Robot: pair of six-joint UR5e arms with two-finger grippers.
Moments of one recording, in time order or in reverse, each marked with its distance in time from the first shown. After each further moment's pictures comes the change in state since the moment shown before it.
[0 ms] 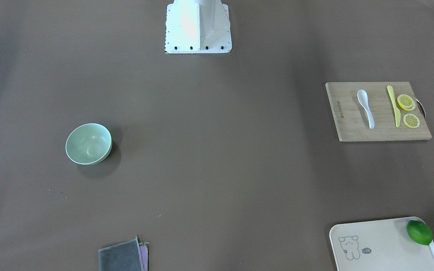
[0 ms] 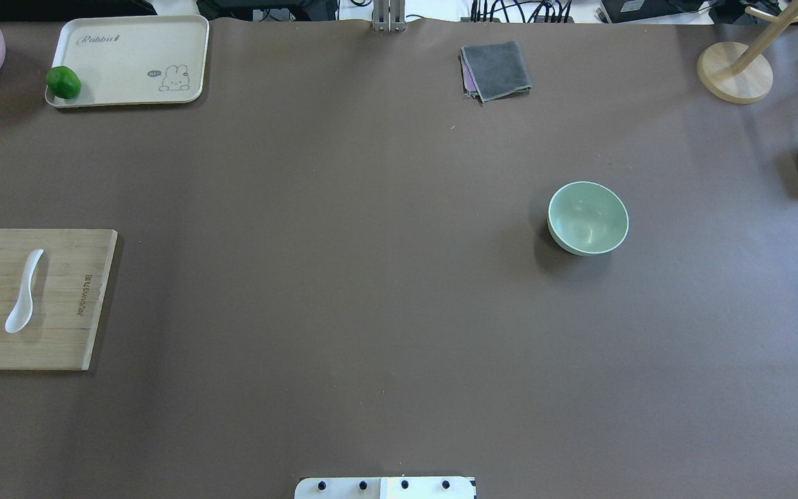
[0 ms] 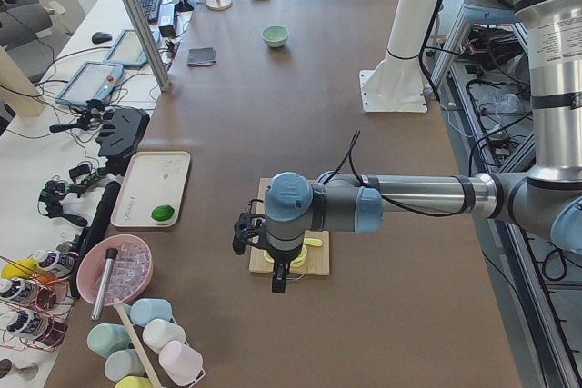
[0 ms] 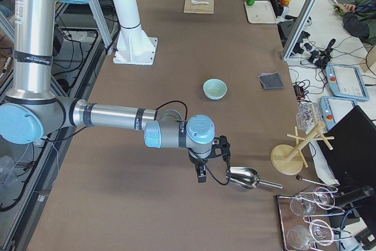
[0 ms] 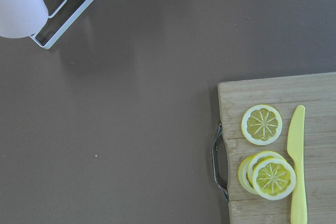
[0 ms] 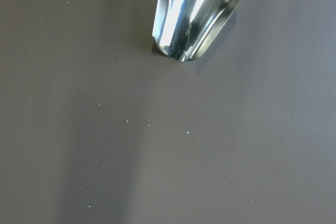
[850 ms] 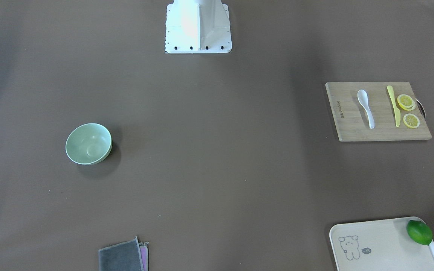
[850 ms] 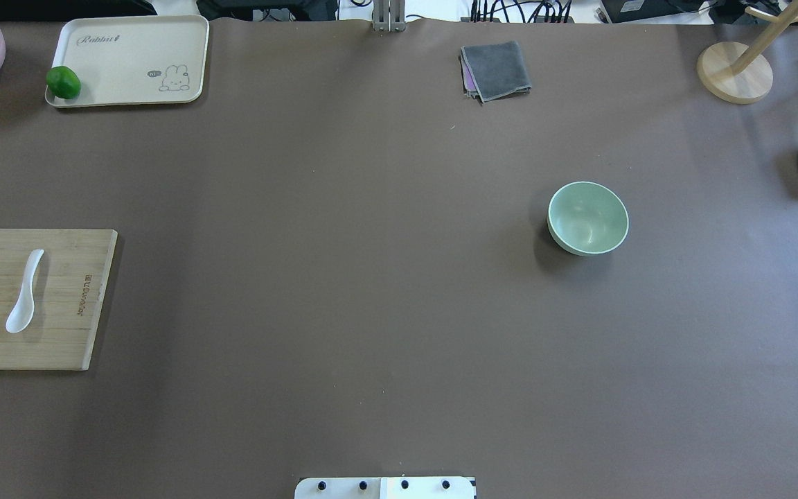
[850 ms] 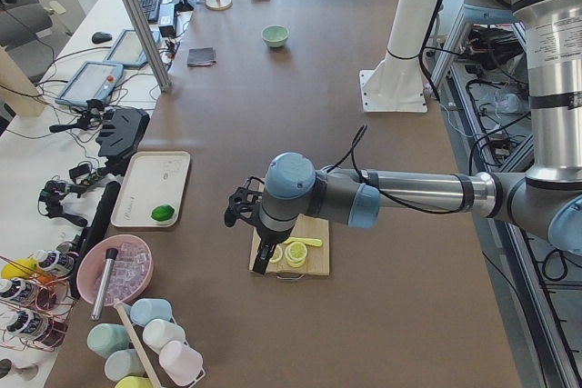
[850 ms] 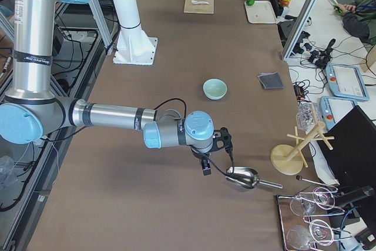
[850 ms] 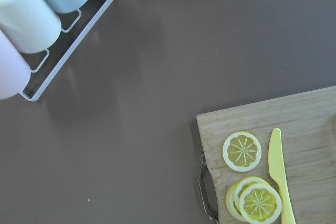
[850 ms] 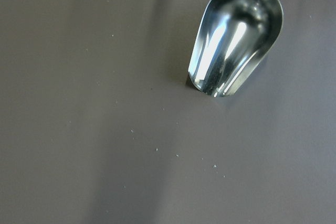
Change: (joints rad) left arm 0.010 0.006 -0.018 -0.253 0.004 -0.001; right arm 0.000 -0.002 0.008 0.158 0.071 0.028
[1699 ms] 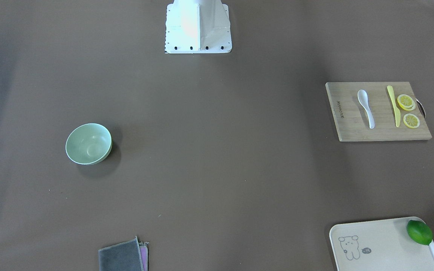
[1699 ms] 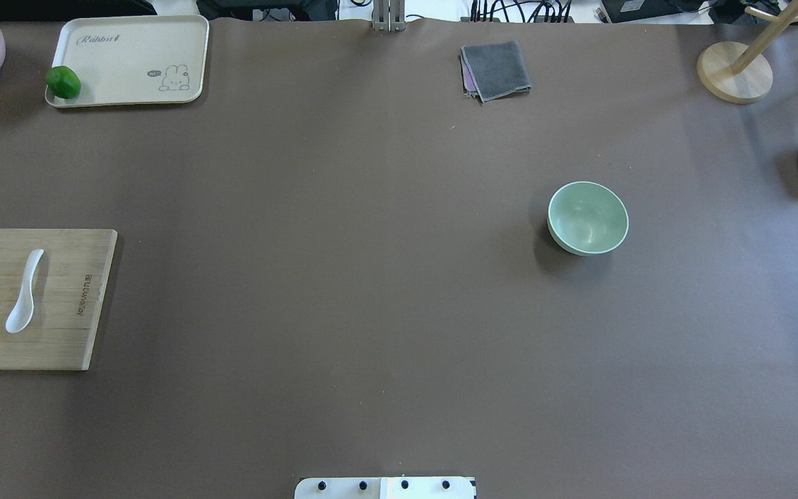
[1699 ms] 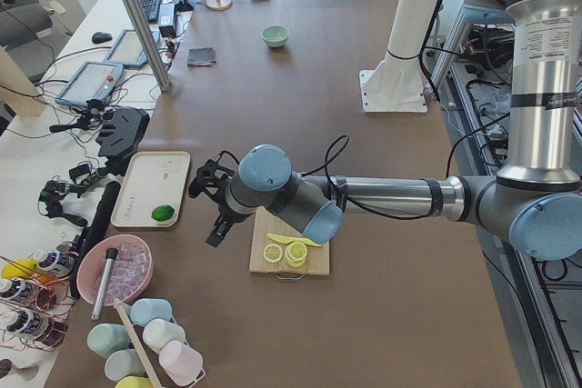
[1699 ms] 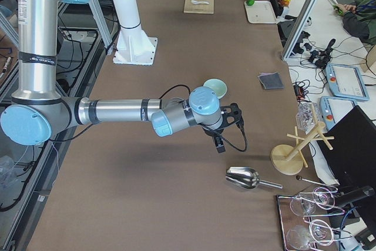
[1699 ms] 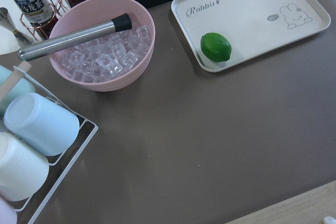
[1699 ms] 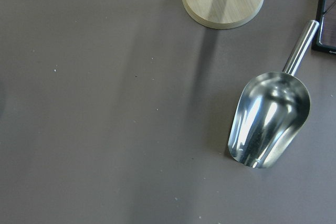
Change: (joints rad) left arm 0.015 -0.160 0.169 -0.360 -0.091 -0.211; right arm -0.050 0.054 0.082 0.103 0.012 0.270
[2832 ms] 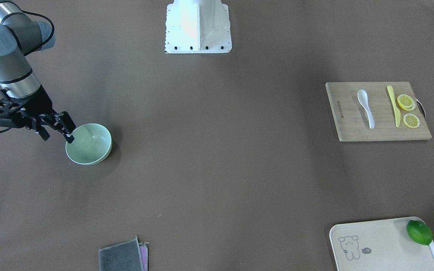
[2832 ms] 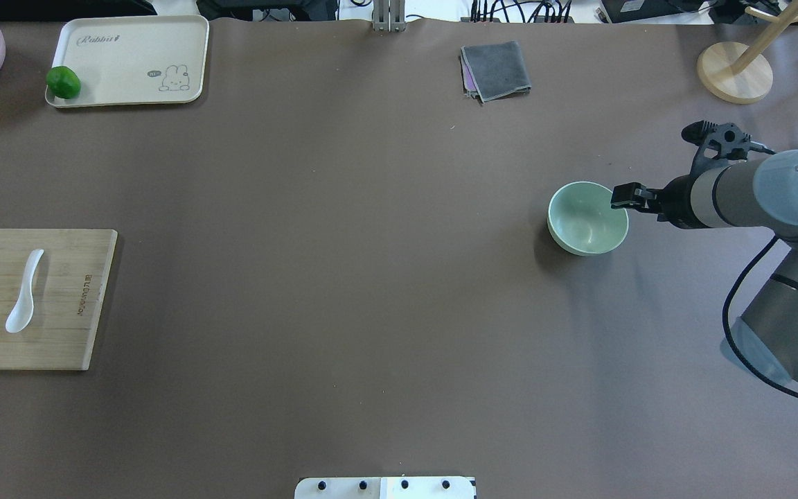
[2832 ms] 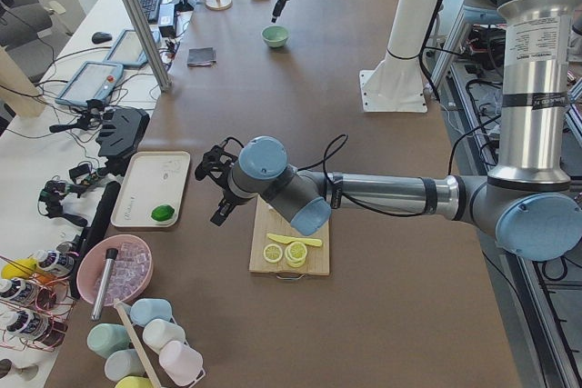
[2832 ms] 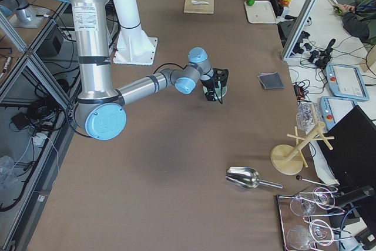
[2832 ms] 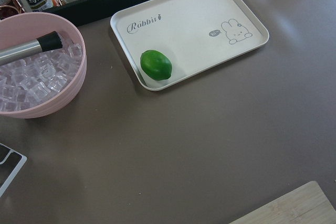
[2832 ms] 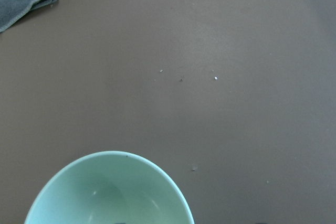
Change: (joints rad) left arm 0.093 -0.001 -0.007 -0.088 -0.013 -0.091; right arm -0.763 0.161 0.061 0.217 -0.644 1.173
